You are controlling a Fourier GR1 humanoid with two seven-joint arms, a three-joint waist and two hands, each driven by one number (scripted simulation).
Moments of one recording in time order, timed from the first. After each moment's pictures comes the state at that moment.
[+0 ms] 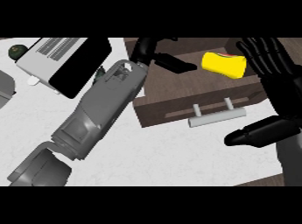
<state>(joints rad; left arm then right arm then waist) -1.27 0.00 -0.32 -0.33 0.38 0.26 -0.27 -0.39 -0.19 -0.08 -1.77 -0.19 0.30 0.07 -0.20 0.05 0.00</state>
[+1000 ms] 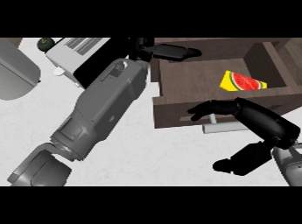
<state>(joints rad) -1.25 0.00 -0.26 -0.40 0.65 0.31 -0.49 -0.31 -0.39 0.21 -1.78 0.05 0.59 0.15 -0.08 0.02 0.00</state>
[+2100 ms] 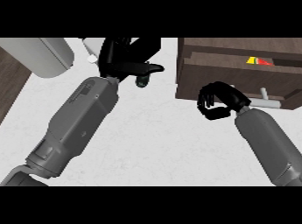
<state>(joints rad) -0.97 0.11 -0.25 -0.64 0.68 0.15 -0.52 -0.64 -0.29 0.23 -0.76 0.52 0.22 -0.31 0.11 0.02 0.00</state>
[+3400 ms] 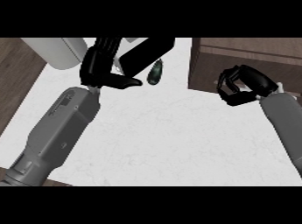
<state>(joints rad) -0.82 0.21 -0.27 -0.79 0.70 0.01 -0.48 -0.75 -0.38 0.04 -0.60 0.31 0.43 -0.43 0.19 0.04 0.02</state>
